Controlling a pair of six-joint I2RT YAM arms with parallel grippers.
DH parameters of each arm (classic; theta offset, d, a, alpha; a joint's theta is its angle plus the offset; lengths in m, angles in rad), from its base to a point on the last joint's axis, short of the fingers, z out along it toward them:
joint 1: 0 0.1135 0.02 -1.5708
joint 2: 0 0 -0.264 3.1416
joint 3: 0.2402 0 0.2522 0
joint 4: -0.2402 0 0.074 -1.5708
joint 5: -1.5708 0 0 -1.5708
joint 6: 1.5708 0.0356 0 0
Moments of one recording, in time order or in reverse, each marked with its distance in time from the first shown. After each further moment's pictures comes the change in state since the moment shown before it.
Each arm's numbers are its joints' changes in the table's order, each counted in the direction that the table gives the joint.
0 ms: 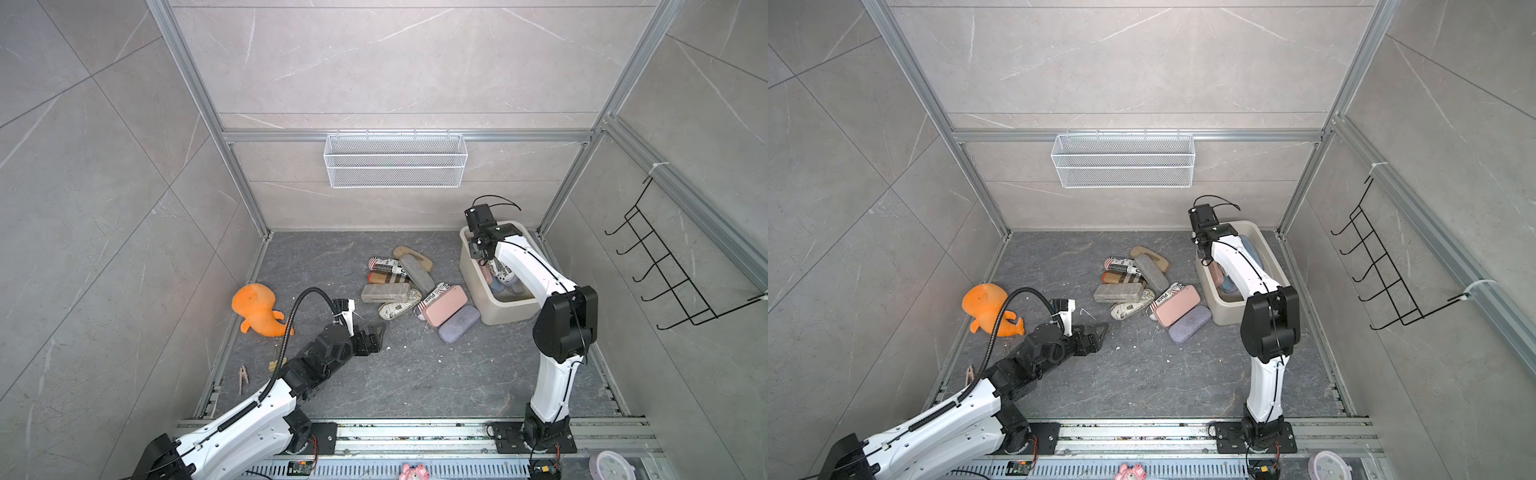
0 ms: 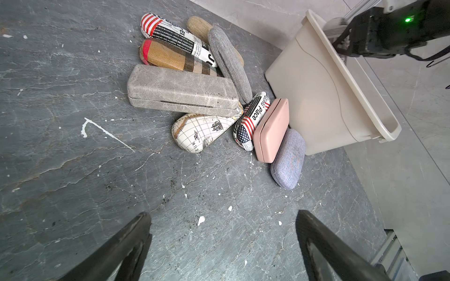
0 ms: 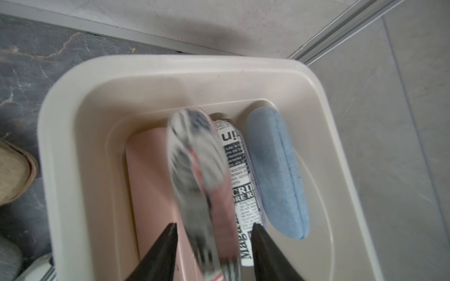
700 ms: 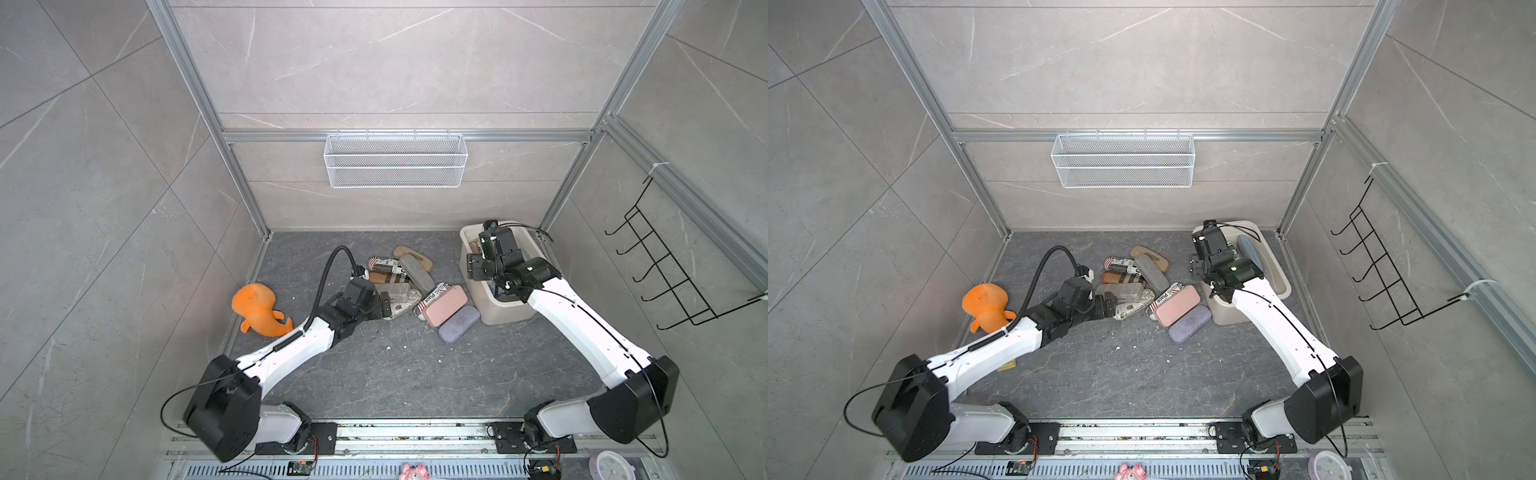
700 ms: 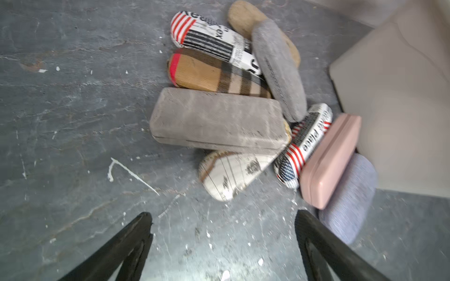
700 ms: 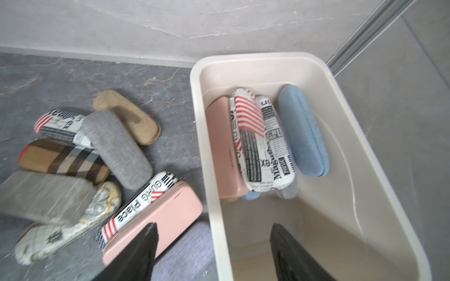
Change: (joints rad) left arm 0.164 0.600 0.494 -0.216 0.001 0.111; right arm 0.156 -0.590 -0.477 0.107 0.180 0.172
